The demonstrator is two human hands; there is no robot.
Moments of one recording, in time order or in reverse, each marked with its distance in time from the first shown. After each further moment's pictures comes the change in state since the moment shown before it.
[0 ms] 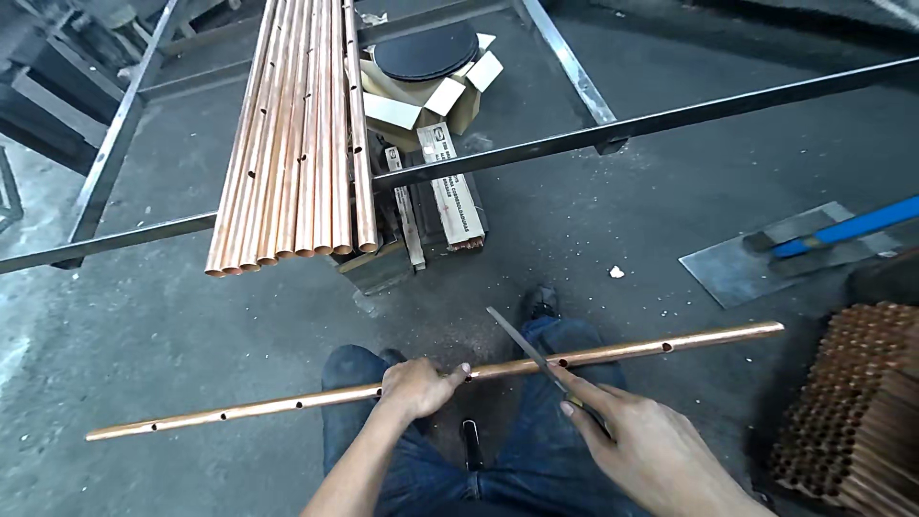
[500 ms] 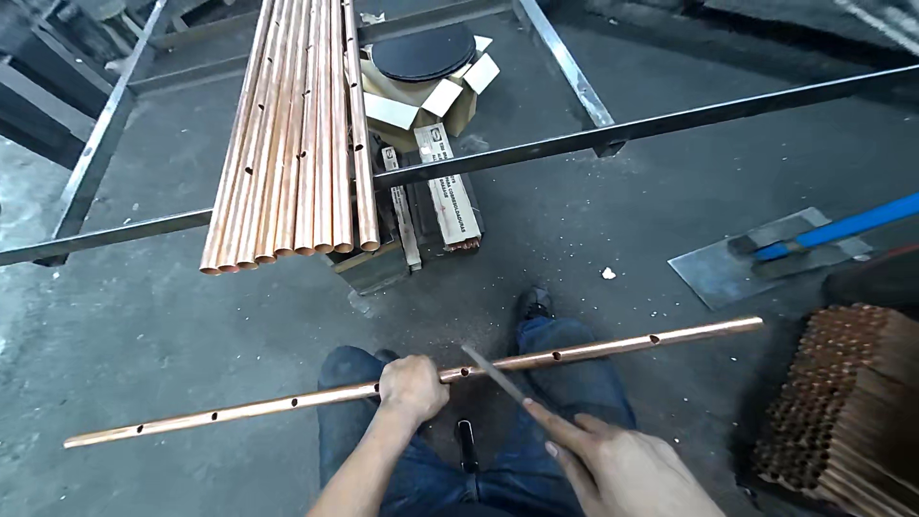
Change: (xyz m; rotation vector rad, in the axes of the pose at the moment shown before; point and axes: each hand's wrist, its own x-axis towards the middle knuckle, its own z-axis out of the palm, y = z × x) left_hand 0.001 0.013 0.009 0.273 0.125 -0.097; right_hand -0.021 -0.035 -0.016 -0.034 -0.256 -0.075
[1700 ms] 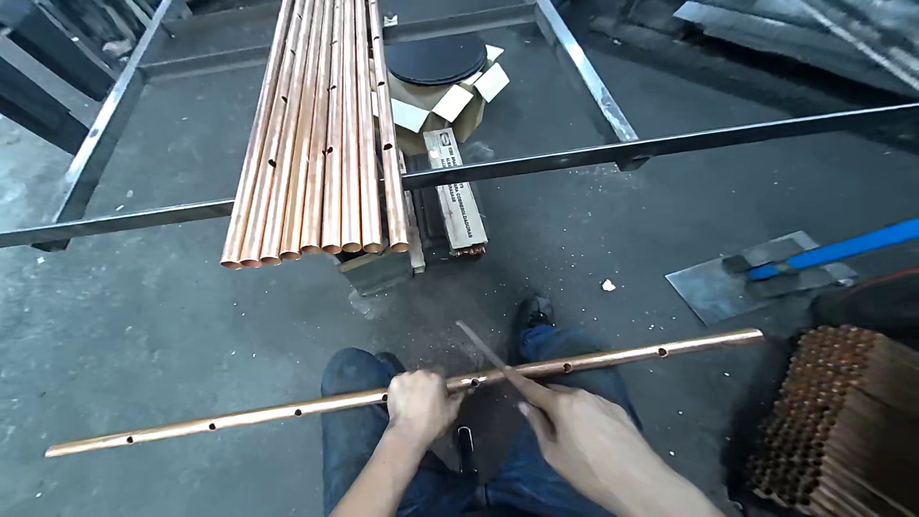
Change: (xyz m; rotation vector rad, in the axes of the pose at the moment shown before) left_hand -0.003 -0.017 0.028 -0.058 0.186 0.109; right_hand 0.063 -0.034 0.003 -0.039 -0.043 0.125
